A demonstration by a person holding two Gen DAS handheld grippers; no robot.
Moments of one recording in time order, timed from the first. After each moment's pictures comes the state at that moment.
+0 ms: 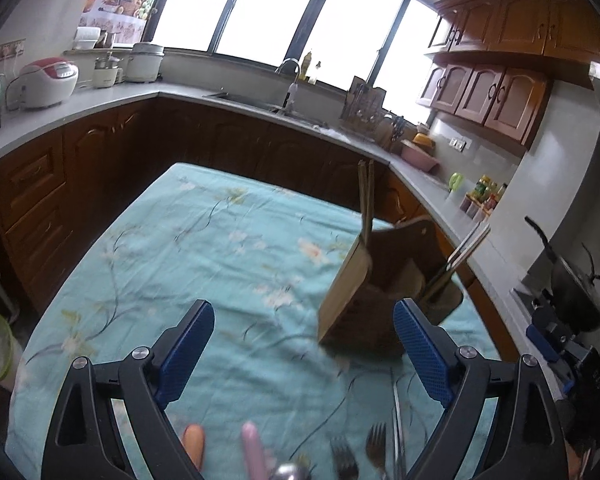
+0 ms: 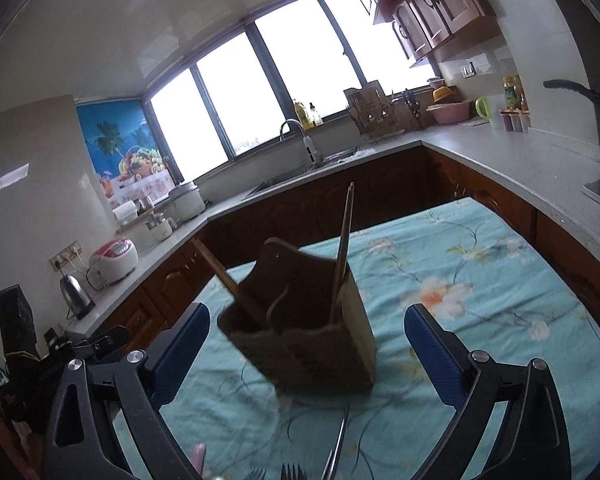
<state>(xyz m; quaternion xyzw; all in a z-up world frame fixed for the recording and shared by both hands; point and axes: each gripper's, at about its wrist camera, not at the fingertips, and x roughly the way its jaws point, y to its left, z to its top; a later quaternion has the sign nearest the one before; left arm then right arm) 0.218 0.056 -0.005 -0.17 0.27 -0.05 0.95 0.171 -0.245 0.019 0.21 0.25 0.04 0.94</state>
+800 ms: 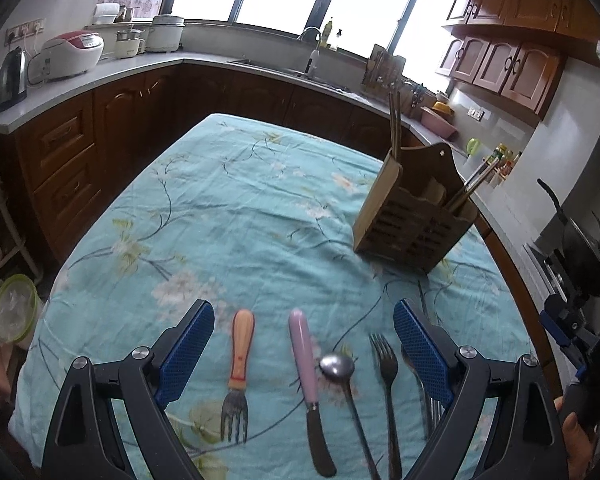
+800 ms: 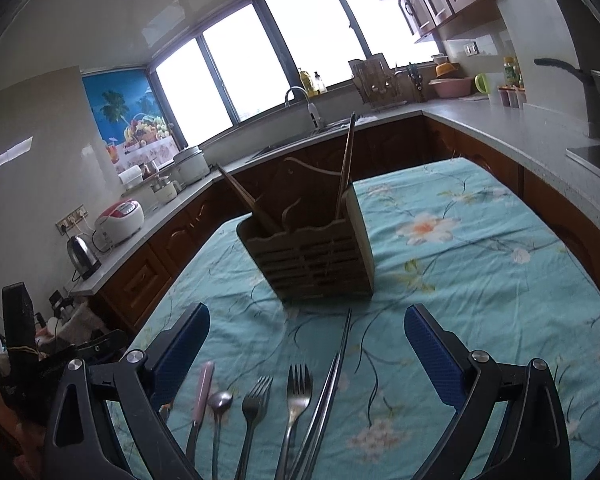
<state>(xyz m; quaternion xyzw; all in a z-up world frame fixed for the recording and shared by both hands) 0.116 0.068 -0.013 -0.16 0.33 -0.02 0.93 0.101 -0.218 -0.004 0.20 0.31 0.05 0.93</state>
